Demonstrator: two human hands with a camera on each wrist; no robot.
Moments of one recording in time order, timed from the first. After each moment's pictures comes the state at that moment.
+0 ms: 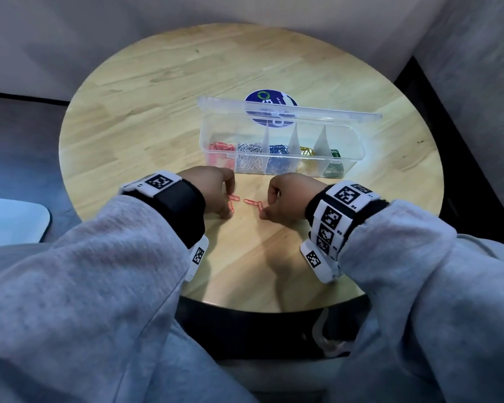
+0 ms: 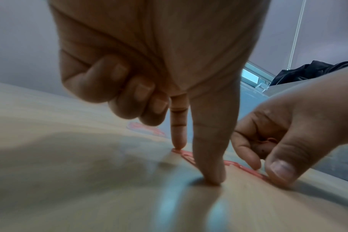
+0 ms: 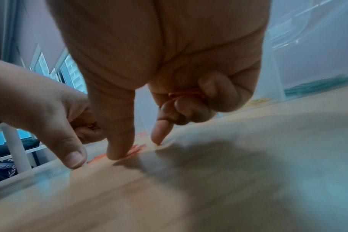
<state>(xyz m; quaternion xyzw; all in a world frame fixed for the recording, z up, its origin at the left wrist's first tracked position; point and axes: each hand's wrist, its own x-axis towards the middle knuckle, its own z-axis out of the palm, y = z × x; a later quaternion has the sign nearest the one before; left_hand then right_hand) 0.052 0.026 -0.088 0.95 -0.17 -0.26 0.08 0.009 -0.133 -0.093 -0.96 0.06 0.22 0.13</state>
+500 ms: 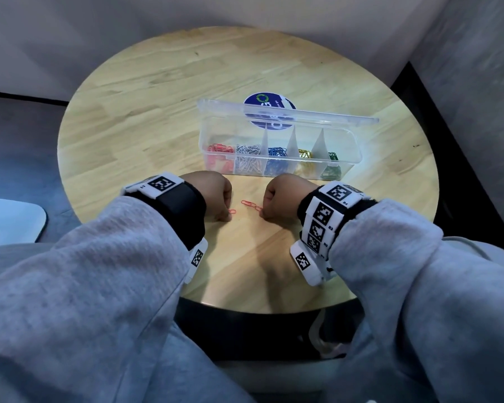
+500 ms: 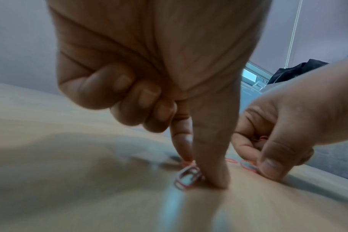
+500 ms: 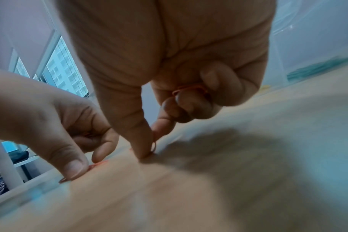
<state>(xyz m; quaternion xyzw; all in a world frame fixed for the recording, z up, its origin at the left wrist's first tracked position) 0.055 0.025 -0.096 0.94 -0.19 -0.28 0.07 0.017 -0.125 -0.091 -0.96 0.06 0.26 0.13</state>
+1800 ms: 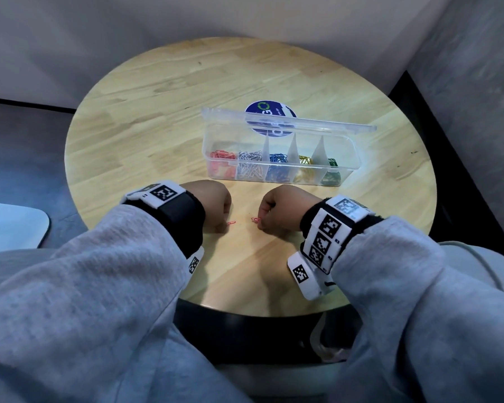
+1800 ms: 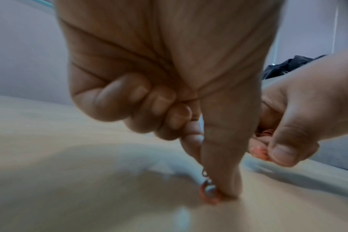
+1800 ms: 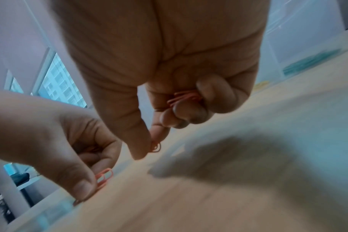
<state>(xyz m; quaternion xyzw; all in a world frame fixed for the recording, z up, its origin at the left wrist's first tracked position) 0.046 0.030 -0.089 0.93 -0.22 -0.29 0.02 0.000 -0.122 -0.086 -0.93 0.08 0.25 0.25</state>
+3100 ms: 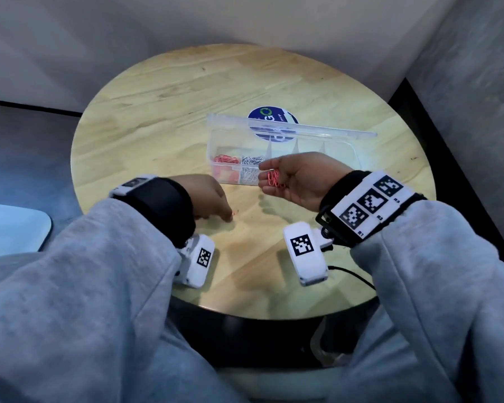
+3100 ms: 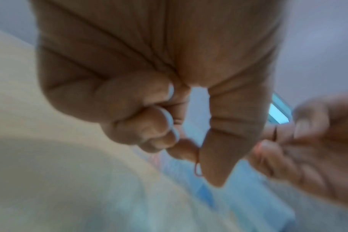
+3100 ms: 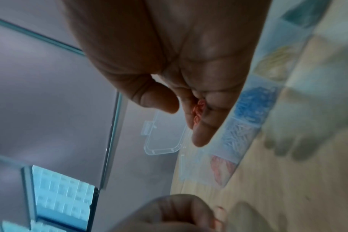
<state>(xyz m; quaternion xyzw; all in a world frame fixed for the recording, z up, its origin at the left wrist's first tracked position) 0.051 0.045 -0.068 0.91 -0.10 -0.36 0.21 0.016 -0.125 -0.042 -0.64 0.21 0.19 0.71</state>
